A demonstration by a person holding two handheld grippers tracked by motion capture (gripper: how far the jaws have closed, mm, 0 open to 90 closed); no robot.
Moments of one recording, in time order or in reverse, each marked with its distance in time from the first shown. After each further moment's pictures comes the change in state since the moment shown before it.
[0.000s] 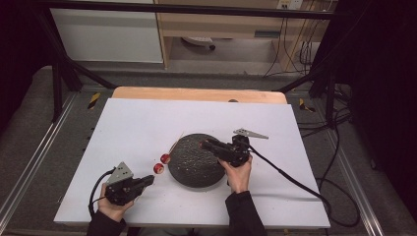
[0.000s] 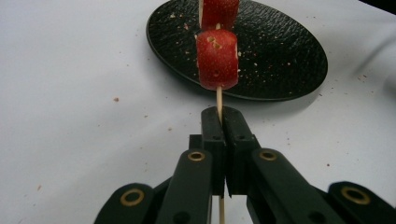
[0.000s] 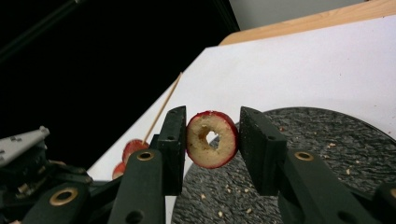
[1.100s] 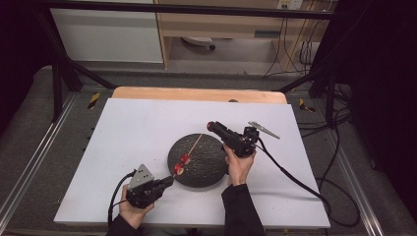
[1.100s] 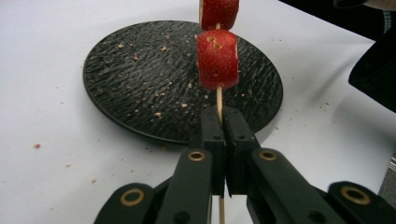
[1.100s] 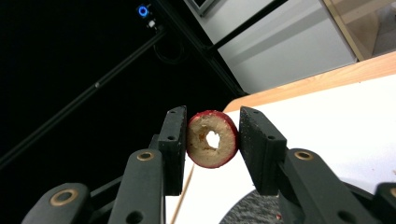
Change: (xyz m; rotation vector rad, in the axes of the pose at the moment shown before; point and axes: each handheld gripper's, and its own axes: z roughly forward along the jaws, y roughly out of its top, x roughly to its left) left arm -0.046 0.016 0.028 -0.058 -0.040 0.008; right arm -0.006 0.021 -0.008 -0.283 0.023 0.118
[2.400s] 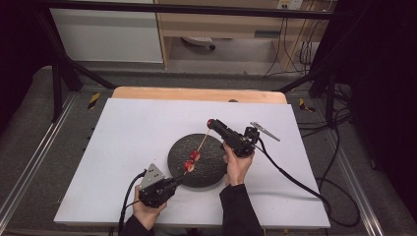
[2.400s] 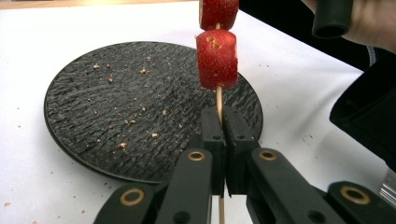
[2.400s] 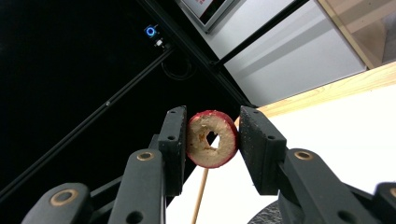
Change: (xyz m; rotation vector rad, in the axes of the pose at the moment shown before) left arm -0.021 0.008 0.020 -0.081 0.011 -0.049; right arm 0.002 -0.002 0.000 -0.067 0.030 0.045
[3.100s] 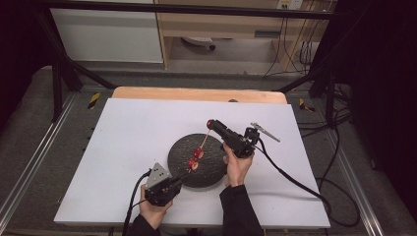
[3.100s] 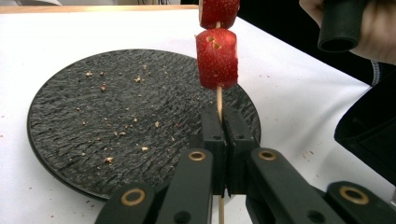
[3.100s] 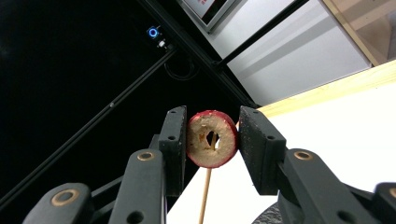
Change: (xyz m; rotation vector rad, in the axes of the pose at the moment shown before) left arm -0.006 0.001 0.011 -0.028 0.007 -0.019; right arm 0.001 -0.001 -0.001 -0.002 0.009 0.017
